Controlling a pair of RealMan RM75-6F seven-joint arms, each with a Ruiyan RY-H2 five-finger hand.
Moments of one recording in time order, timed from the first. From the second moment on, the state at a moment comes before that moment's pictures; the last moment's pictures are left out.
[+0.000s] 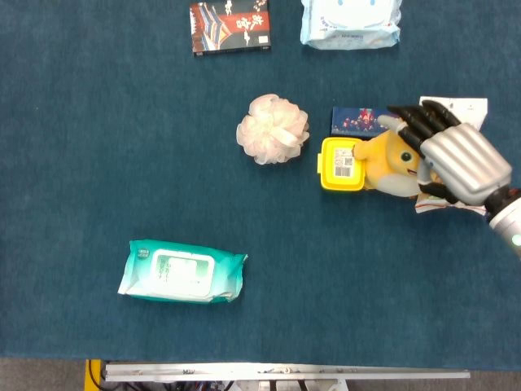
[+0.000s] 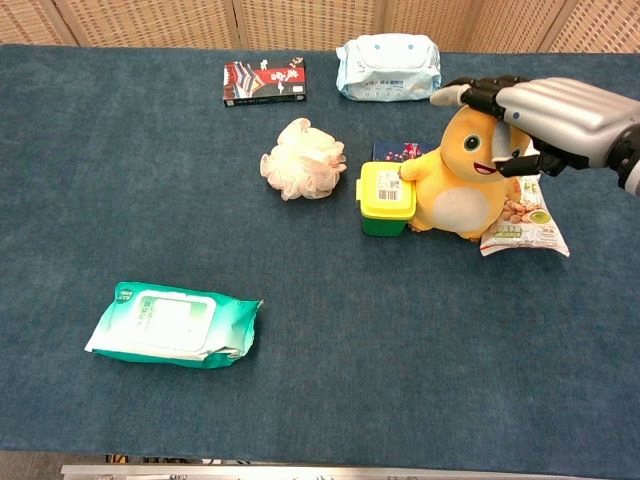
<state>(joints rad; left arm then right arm) 0.04 -1.05 0.00 -1.65 1.41 1.50 0.10 0.60 -1.12 0.06 -1.89 -1.31 0.98 -0.23</state>
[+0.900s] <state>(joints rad) 0.00 -1.04 -0.01 -1.66 1.43 1.45 0.11 0.33 -0.87 -0.03 -1.97 -1.42 1.27 -0.26</state>
